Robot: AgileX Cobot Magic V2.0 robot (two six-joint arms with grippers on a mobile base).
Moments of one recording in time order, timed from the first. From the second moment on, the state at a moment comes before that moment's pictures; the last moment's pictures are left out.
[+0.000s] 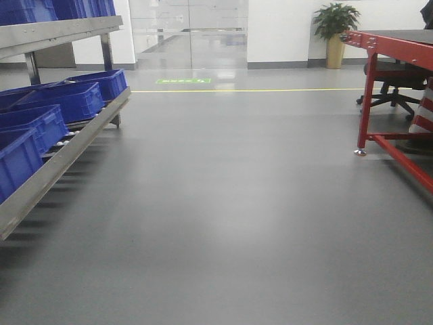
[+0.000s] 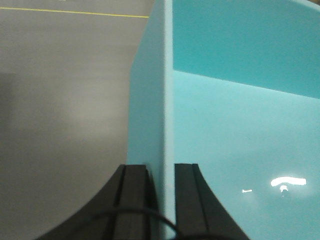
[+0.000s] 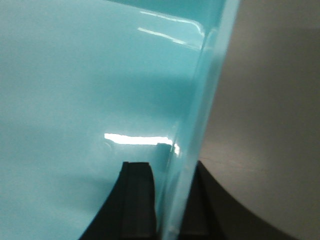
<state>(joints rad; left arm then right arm) -0.35 1.58 -2.03 -0.14 0.82 -0.03 0.39 1.58 -2.03 0.03 1.11 0.18</state>
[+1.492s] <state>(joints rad) -0.35 1.58 -2.03 -0.14 0.82 -0.03 0.39 1.58 -2.03 0.03 1.11 0.18</state>
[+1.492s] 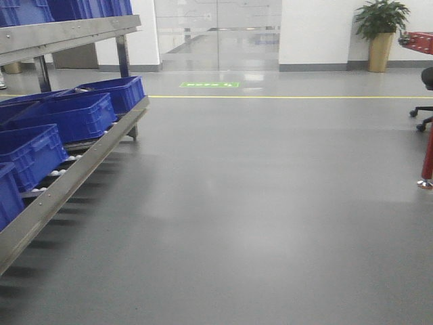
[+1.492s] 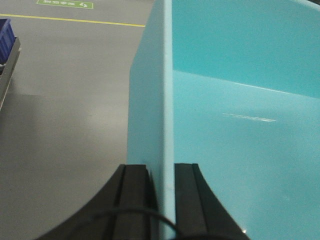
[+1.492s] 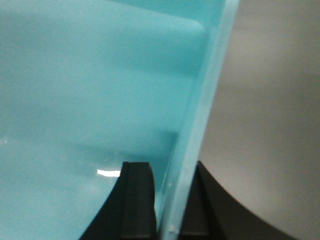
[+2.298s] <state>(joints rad) -0.35 1.74 -2.03 -0.18 0.73 -0.04 0.39 1.58 -2.03 -0.01 1.13 0.18</state>
